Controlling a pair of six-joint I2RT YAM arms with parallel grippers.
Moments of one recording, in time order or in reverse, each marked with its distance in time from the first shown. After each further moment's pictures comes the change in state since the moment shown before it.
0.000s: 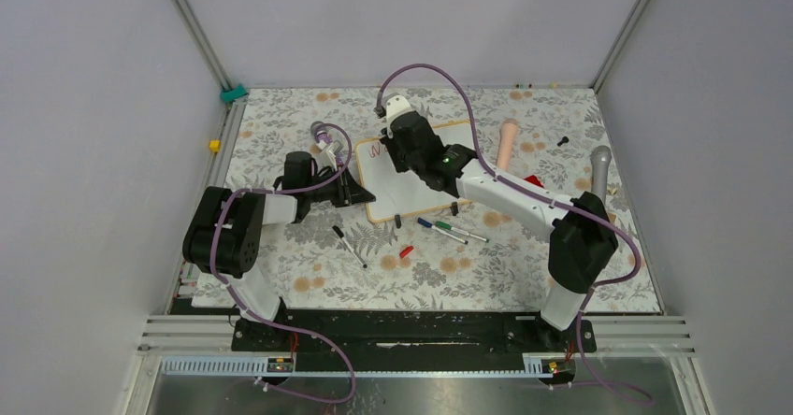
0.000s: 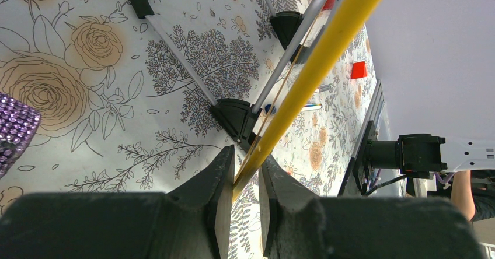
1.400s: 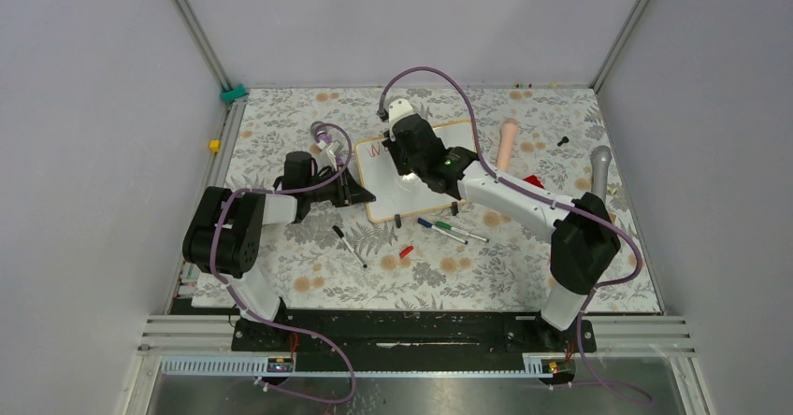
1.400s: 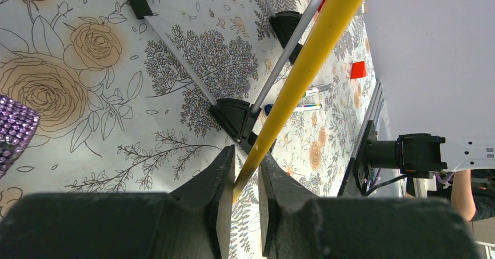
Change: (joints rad) left arm 0.000 0.000 0.000 0.002 0.001 0.000; right arm -0.004 -0.010 -0.029 0.005 -0.001 0.009
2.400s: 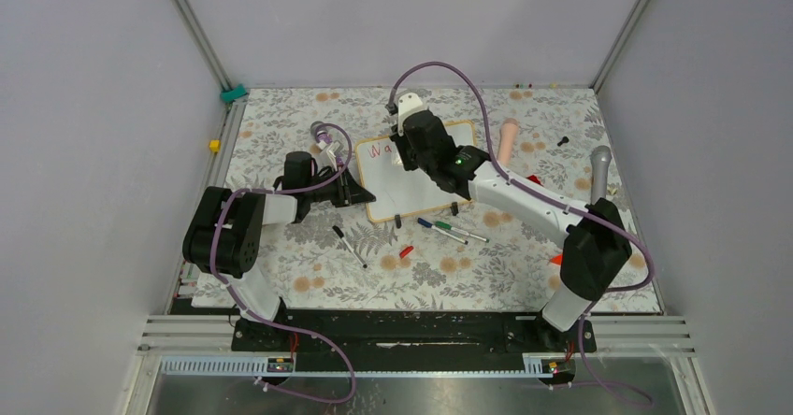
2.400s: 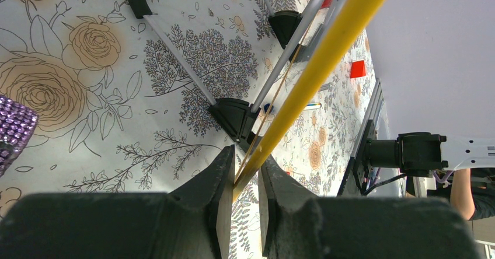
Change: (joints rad) left arm 0.000 0.000 0.000 0.000 0.003 0.001; right arm -0.023 -0.070 -0.029 0.025 -0.009 -0.001
